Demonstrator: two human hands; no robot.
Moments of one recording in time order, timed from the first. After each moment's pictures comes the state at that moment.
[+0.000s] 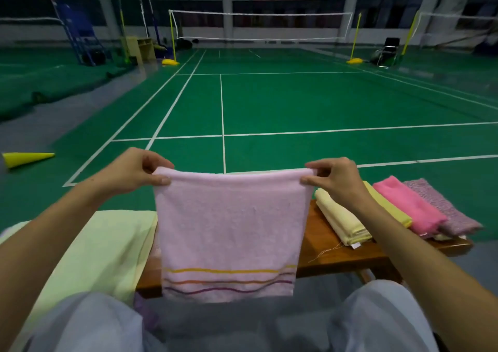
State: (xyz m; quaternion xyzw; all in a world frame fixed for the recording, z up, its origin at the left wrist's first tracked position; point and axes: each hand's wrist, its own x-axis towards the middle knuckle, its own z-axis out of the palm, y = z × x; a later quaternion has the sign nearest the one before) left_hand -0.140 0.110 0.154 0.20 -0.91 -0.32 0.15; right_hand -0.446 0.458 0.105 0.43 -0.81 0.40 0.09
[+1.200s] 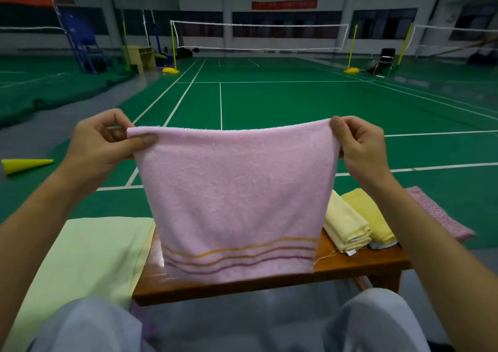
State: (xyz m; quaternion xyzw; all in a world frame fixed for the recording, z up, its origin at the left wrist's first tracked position) left_hand -0.117 0.165 0.212 0.12 -0.77 -0.47 0.43; right_hand -0.437 0.470 0.186 0.41 -0.64 0.64 0.11
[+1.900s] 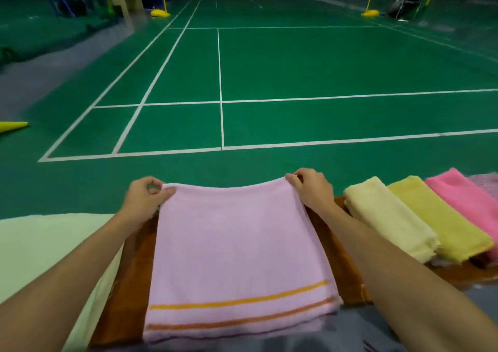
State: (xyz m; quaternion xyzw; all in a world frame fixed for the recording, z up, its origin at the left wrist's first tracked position) left_hand -0.263 0.022 -0.056 0.42 -0.74 -0.47 0.24; right_hand -0.556 0.299 -0.065 0.30 -0.91 0.29 -0.04
